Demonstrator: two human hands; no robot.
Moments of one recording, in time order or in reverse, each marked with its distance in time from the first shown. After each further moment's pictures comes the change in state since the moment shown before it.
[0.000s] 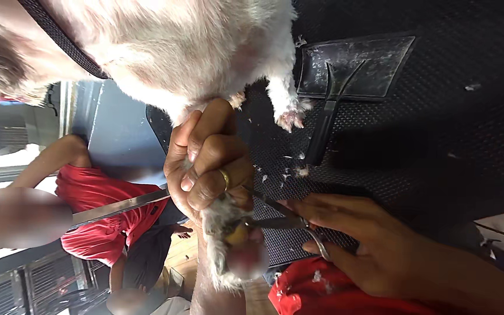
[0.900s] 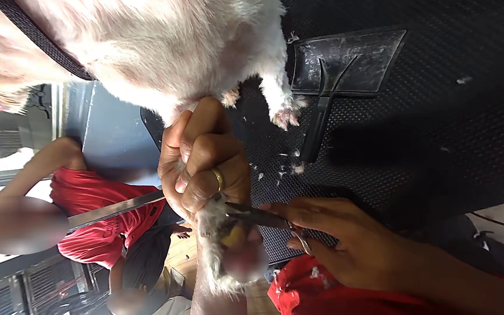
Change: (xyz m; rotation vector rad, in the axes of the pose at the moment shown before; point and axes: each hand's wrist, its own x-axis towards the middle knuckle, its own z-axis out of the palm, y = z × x) left_hand 0.017 -0.009 0.021 -0.208 -0.144 0.000; right_hand 0.004 -0.002 0.017 0.096 0.006 0.006
